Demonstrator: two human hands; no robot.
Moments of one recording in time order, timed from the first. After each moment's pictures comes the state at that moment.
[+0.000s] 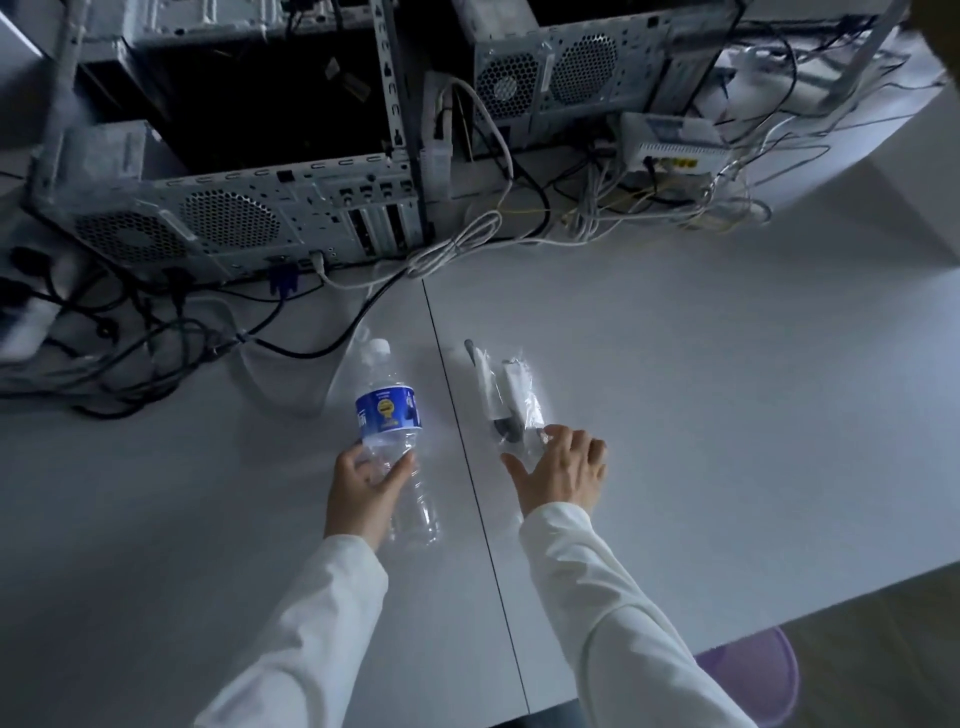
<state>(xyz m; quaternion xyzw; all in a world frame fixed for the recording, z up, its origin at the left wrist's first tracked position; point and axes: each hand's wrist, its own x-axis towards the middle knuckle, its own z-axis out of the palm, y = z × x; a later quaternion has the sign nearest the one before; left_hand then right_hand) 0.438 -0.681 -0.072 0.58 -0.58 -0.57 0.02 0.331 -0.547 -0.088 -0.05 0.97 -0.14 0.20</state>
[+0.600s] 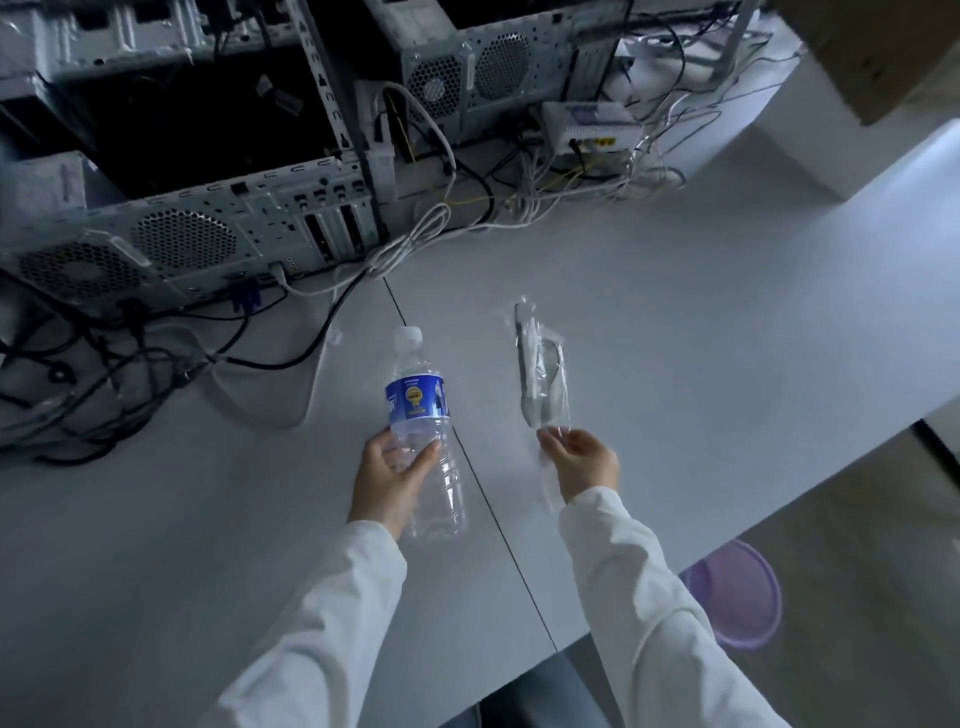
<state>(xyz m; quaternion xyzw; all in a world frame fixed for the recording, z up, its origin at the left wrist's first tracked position) 0.444 -0.675 -0.062 0.47 -0.63 -0.62 -0.05 0.356 -0.511 -0.068 0.20 0.83 -0.47 0.21</state>
